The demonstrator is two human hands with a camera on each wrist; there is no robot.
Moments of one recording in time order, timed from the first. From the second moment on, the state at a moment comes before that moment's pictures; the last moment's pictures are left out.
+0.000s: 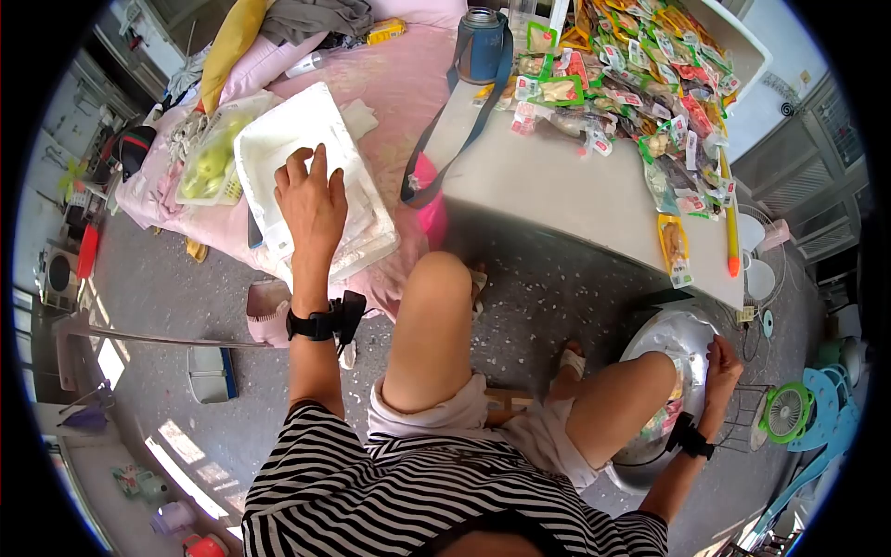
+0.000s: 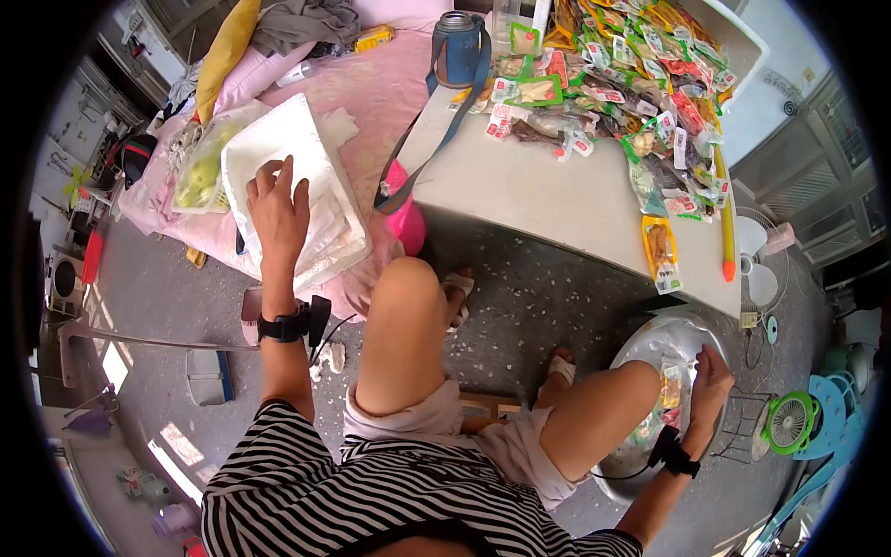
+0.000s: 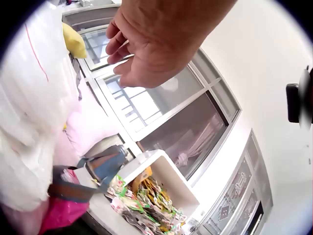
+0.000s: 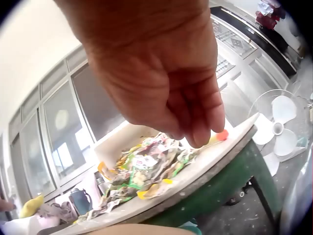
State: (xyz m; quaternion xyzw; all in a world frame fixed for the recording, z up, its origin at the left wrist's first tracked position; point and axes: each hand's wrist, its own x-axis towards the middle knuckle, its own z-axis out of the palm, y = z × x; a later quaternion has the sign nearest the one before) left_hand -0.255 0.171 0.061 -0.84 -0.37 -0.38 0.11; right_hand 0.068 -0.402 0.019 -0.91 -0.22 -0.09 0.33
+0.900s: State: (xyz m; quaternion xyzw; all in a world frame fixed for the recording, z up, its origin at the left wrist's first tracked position) left_hand -0.265 0.157 0.039 -0.84 -0.42 -0.33 0.09; right_hand -0.003 -0.161 0.056 -0.67 -0.47 0.24 0.53
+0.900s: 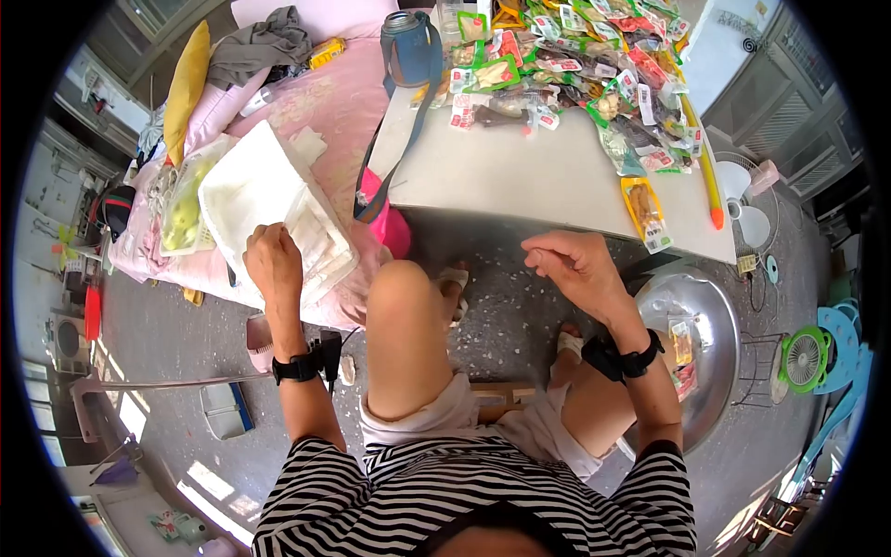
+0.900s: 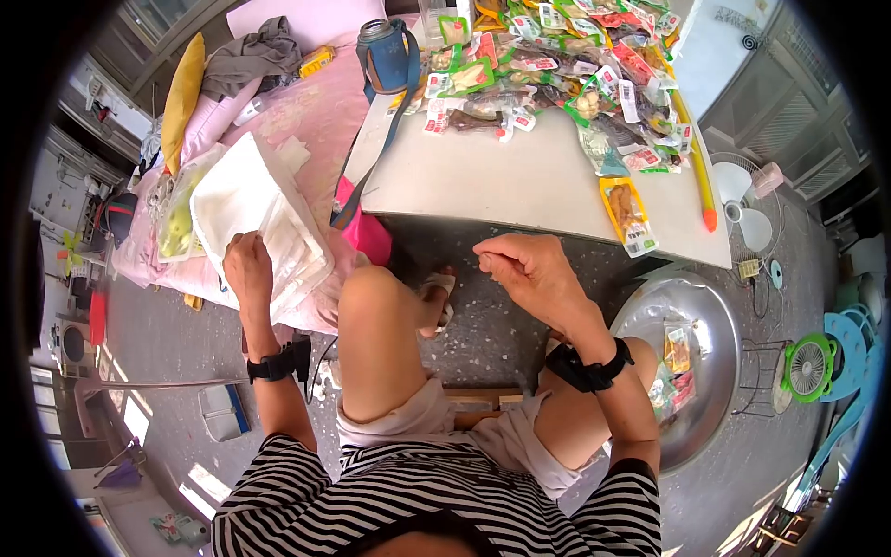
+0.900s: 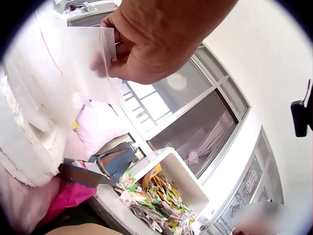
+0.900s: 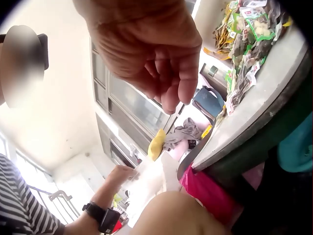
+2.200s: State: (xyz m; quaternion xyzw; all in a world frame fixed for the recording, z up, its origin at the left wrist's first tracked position) left_hand -0.054 0.022 -0.015 -0.93 -0.14 -0.33 -0.13; right_hand 0.084 -0.110 -0.008 -0.77 -0.17 0.26 0.56
